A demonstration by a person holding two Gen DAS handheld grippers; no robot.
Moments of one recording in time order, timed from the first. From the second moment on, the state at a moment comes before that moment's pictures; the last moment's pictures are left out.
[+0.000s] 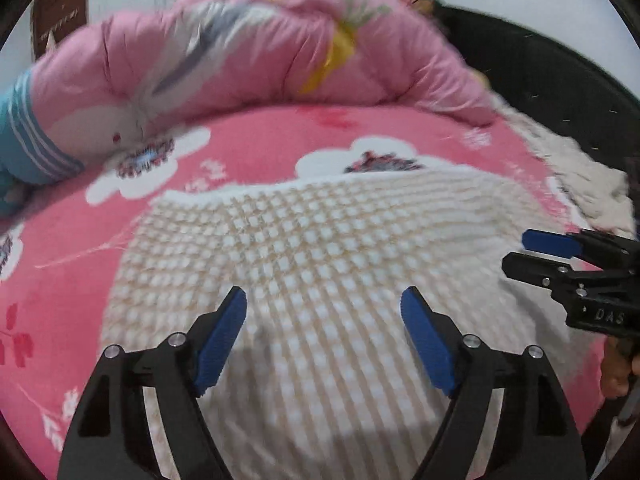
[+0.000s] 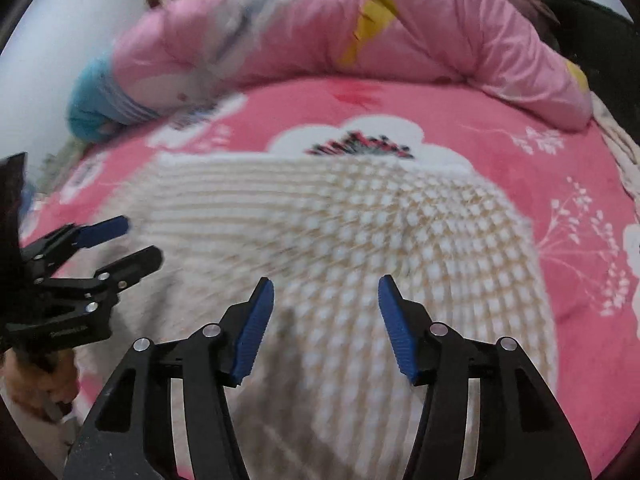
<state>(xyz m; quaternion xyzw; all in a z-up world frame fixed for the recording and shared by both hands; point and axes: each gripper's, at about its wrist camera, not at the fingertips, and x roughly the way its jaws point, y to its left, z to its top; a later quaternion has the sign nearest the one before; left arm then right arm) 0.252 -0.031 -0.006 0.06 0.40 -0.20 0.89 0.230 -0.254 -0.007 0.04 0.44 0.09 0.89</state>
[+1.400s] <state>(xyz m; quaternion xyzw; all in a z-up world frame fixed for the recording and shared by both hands) 0.052 0.092 -0.017 -0.06 0.36 -0.12 0.92 0.013 -0.233 -0.022 0.04 0.40 0.04 0.92</state>
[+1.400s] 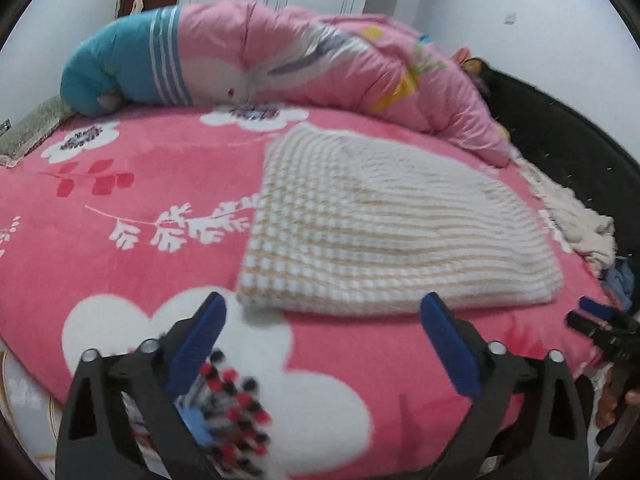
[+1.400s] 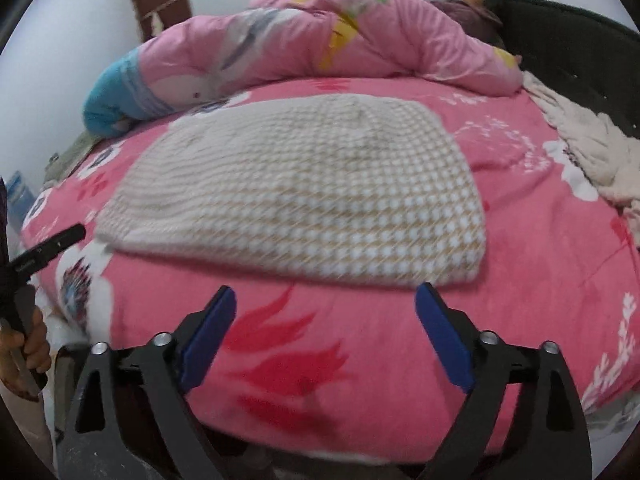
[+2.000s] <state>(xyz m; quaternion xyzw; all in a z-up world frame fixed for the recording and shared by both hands) 0.021 0.010 0.033 0.01 0.33 -0.05 0.94 -0.023 -0.224 0.030 0.00 0.28 0.03 0.96</state>
